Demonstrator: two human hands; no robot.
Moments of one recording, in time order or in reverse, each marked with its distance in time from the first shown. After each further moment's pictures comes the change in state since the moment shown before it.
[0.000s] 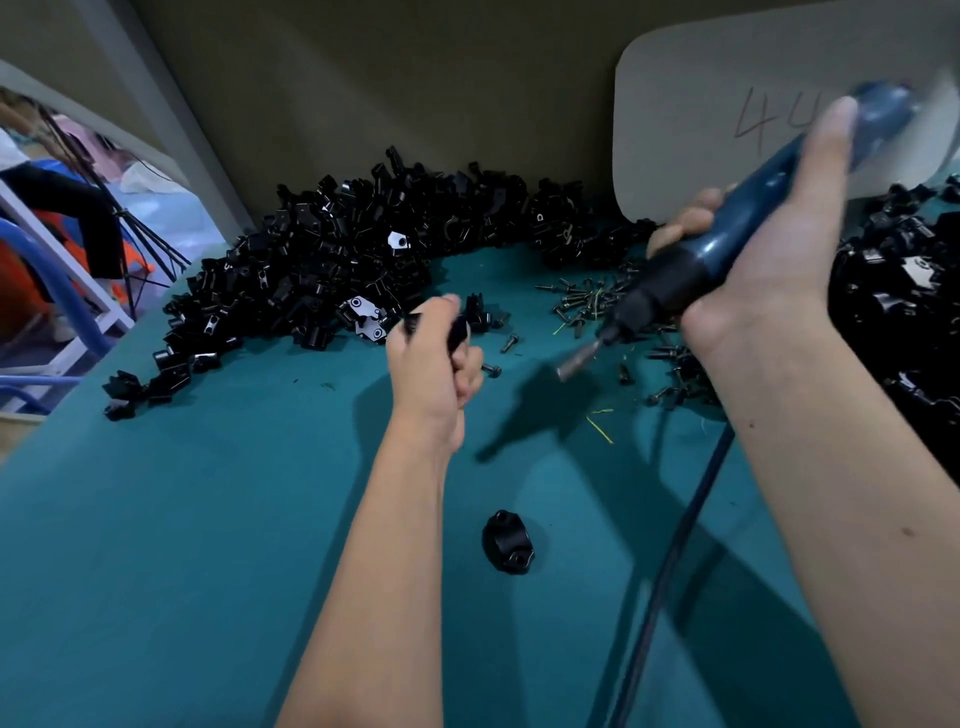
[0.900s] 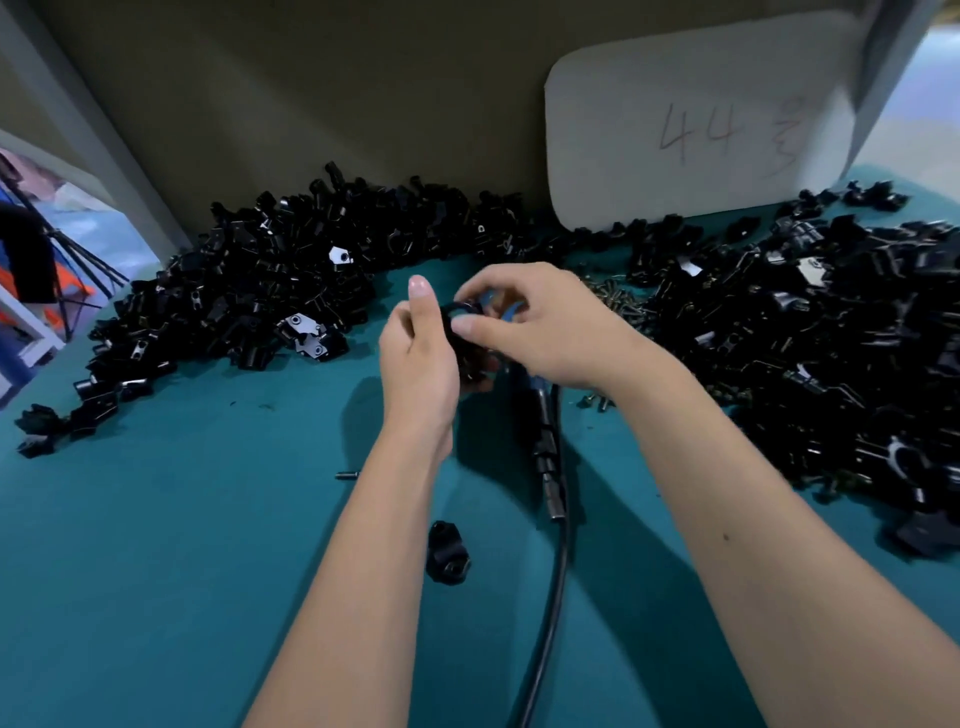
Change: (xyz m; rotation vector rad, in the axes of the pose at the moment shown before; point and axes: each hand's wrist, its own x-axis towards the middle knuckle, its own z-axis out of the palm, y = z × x) left_hand -0.005 -0.012 0.046 0.270 0.097 -0.008; right_hand 0.002 0.033 -0.015 -1.566 -0.687 -0.301
